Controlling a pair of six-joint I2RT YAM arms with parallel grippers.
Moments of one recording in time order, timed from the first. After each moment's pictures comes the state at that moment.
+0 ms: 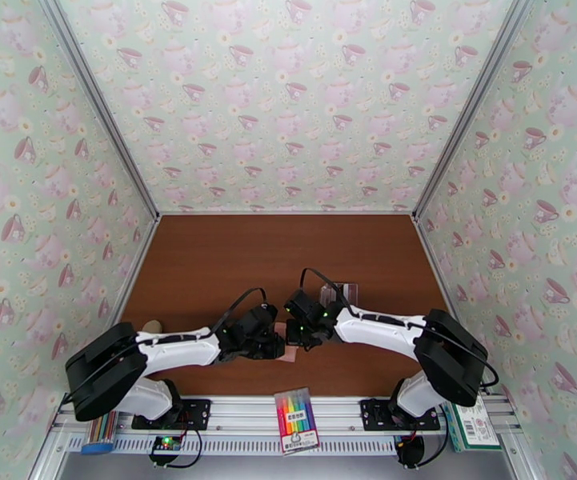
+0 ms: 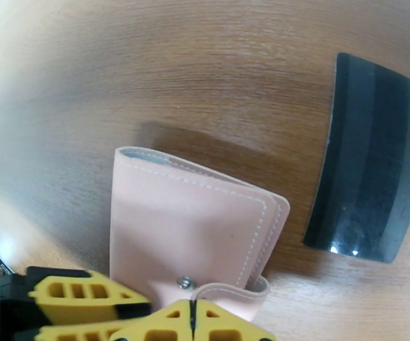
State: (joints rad) left arm -0.94 1.41 0.57 -0.08 0.22 -0.93; right arm 0.95 1.57 0.88 -0.45 -0.11 0.86
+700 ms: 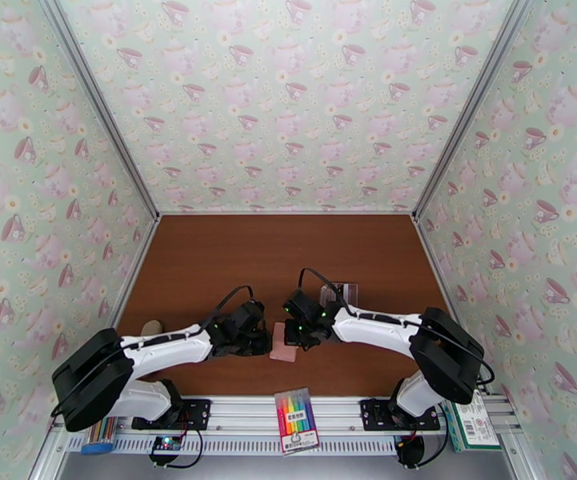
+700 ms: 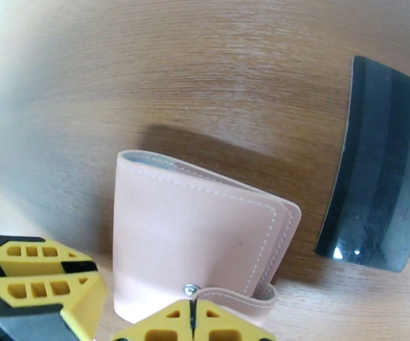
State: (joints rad) left arm -0.85 1.39 0.57 -0.20 0.18 -0.90; right arm 0.95 1.59 0.89 -0.44 -0.12 0.85
